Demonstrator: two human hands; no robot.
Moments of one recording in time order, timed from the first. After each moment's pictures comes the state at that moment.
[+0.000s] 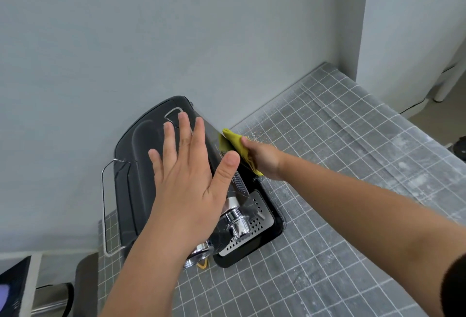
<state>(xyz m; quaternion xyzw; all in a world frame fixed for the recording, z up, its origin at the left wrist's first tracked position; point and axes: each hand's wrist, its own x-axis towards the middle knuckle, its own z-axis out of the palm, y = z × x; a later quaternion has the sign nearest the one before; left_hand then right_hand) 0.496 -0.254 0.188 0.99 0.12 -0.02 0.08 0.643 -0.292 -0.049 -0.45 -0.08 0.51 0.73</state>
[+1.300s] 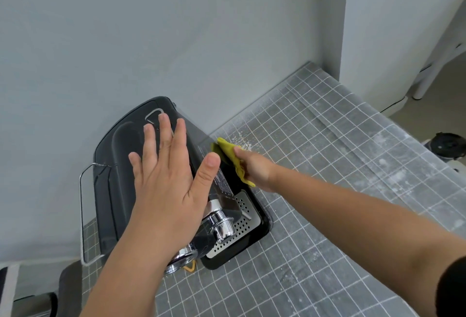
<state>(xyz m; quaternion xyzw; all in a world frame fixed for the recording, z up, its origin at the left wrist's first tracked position) 0.496 -0.254 0.185 0.99 0.12 -0.01 0.08 0.617 -0.308 -0.053 -0.49 -0.03 0.49 0.72</state>
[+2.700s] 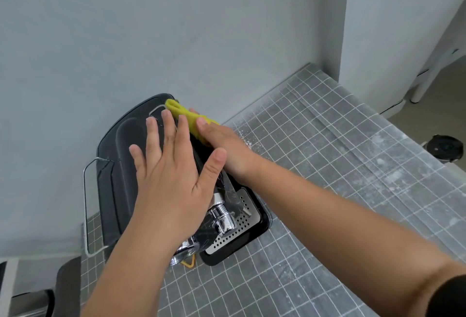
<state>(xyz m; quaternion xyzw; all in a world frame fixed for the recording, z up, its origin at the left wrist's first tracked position) 0.498 -0.256 0.186 0.99 0.13 -0.01 0.02 0.600 -0.300 0.071 -0.53 -0.24 0.27 0.77</state>
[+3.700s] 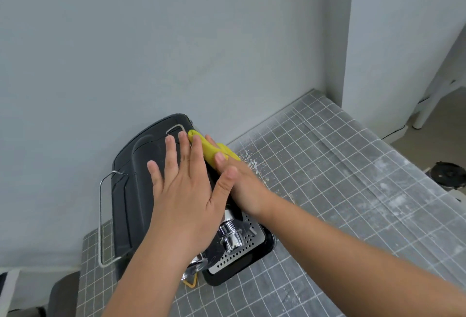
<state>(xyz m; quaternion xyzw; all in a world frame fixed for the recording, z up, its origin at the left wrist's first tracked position) 0.498 -0.259 0.187 0.99 0.14 -0.02 0.01 0.573 -0.318 0.073 -0.58 -0.26 0.24 0.73</state>
